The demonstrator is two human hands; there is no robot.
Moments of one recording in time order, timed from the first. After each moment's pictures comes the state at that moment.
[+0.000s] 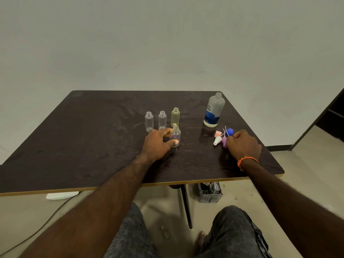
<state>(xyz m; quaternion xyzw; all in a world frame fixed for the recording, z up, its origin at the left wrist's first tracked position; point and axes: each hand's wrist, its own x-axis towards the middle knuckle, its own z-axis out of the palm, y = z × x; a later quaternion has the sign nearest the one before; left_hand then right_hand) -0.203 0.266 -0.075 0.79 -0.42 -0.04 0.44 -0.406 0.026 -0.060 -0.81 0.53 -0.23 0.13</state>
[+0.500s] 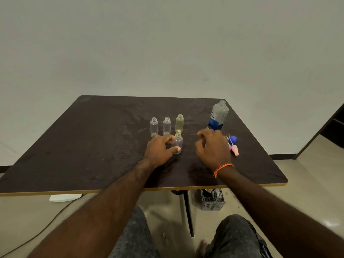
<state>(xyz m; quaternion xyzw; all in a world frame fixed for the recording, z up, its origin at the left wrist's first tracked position) -0.203 0.276 -0.071 0.81 -0.42 -0.03 0.41 -0.361 0.125 -0.025 -0.91 0.24 -0.31 0.11</state>
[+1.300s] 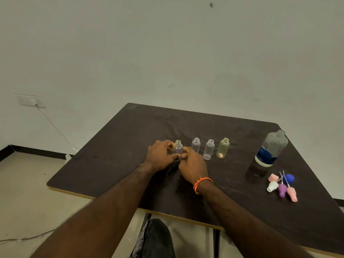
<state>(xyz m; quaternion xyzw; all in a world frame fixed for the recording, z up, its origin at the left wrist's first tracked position) -0.091 0.354 -0.063 0.89 -0.30 0.01 0.35 -0.205 0.241 -0.041 -0.90 0.20 -0.16 0.35</state>
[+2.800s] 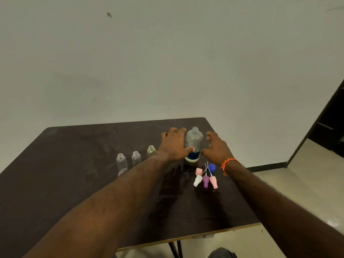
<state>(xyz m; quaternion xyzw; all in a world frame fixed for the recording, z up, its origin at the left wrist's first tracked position) -0.195 0.072 0.015 0.84 -0.50 0.00 0.21 -0.344 -0.042 0.018 -0.85 0.37 -0.18 0.33</state>
